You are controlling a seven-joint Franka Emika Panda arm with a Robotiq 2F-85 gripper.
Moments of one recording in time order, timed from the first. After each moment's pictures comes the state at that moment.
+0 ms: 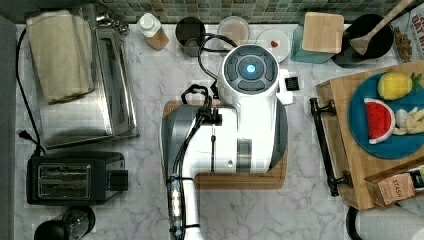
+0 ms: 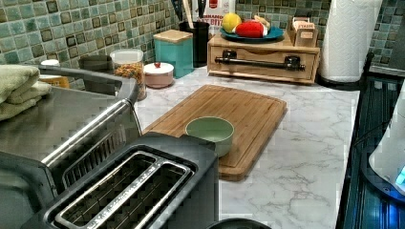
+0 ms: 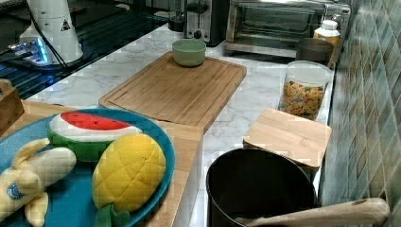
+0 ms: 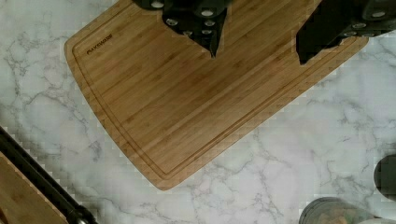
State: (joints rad) arm -0.01 0.05 -0.01 -1.86 -0.03 0.27 -0.14
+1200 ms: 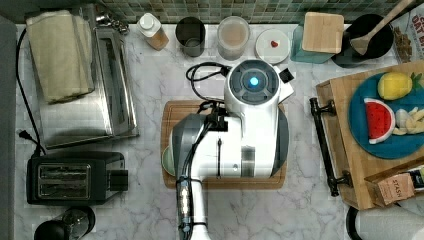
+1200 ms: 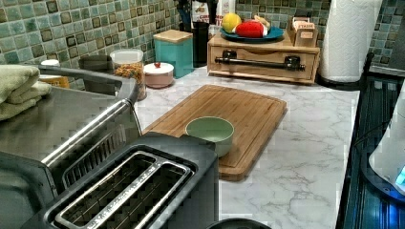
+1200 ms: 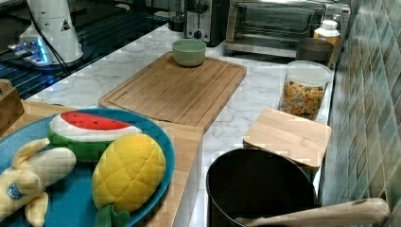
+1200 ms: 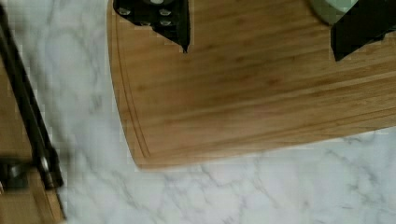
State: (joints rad) arm -0.02 0.02 -0.02 -2.00 -0.06 0.40 -0.66
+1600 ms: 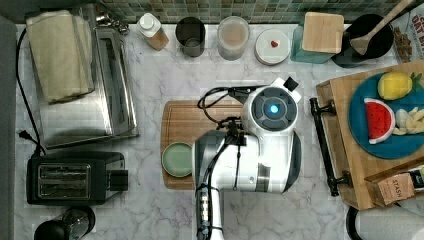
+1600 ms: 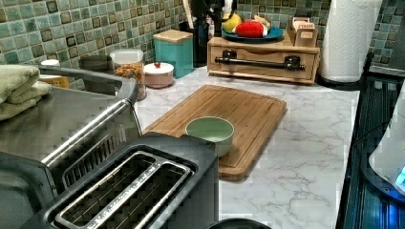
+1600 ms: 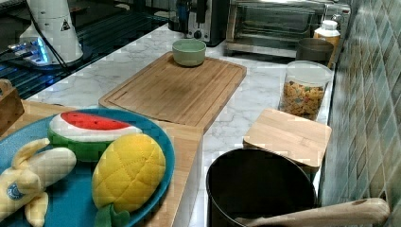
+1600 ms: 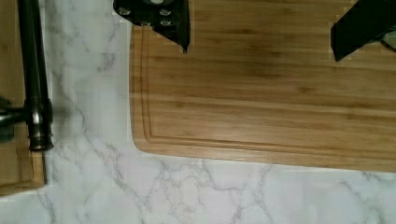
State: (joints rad) arm -0.05 -0.02 -0.07 -2.17 -0.06 0.56 -0.96
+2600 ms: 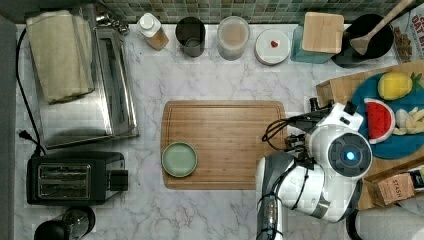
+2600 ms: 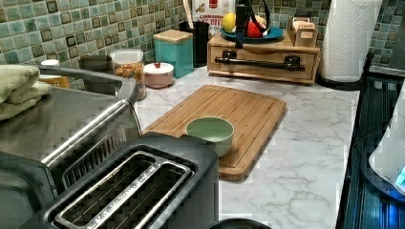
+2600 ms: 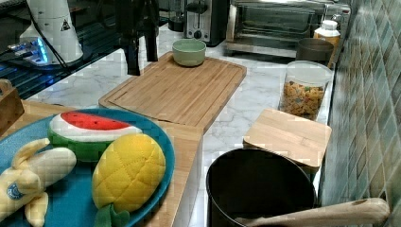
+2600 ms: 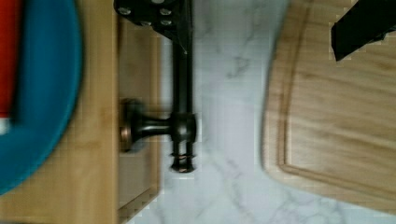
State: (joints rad) arm -0.16 -0.02 -0.26 -2.31 -0.15 0.87 -1.33
